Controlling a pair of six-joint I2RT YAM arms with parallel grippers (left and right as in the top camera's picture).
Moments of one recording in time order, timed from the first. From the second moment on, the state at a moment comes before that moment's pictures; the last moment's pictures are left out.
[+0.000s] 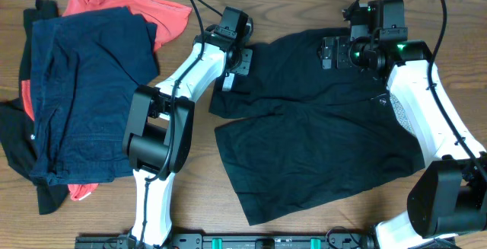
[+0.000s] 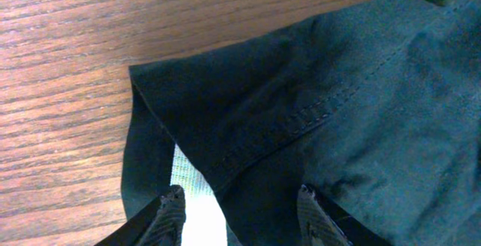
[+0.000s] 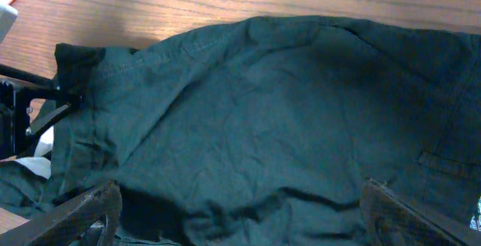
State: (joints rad) left arm -0.37 2.20 1.67 -0.61 0.04 -0.14; right arm 0.10 1.72 1.41 -0.63 -0.20 0.07
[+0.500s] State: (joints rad) left arm -0.37 2.20 1.67 -0.60 0.03 -0.15; right arm 0.10 1.72 1.41 -0.63 -0.20 0.07
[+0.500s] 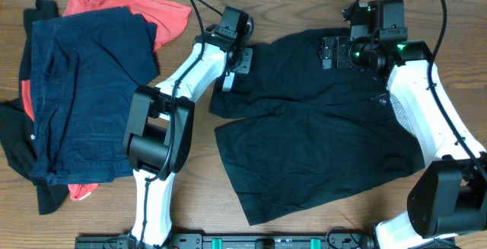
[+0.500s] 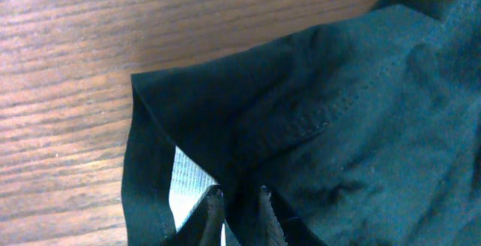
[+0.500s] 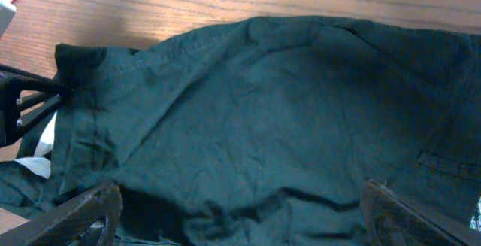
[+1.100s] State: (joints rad) left arm -0.31 2.20 1.70 -0.43 0.03 -0.15; right arm 0.10 1.72 1.41 -0.63 -0.20 0.06
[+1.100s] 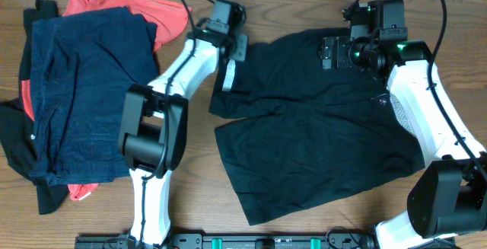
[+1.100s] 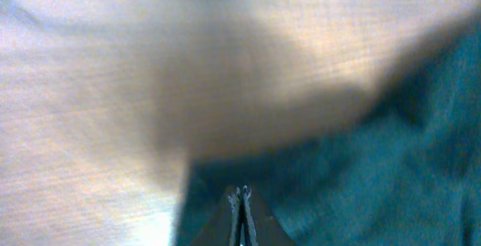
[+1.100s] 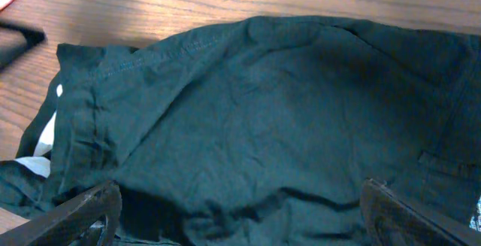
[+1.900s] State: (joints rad) left arm -0.25 2.20 1.72 -0.58 0.23 -0.15; right arm 0.10 1.72 1.41 -0.61 -0.20 0.06
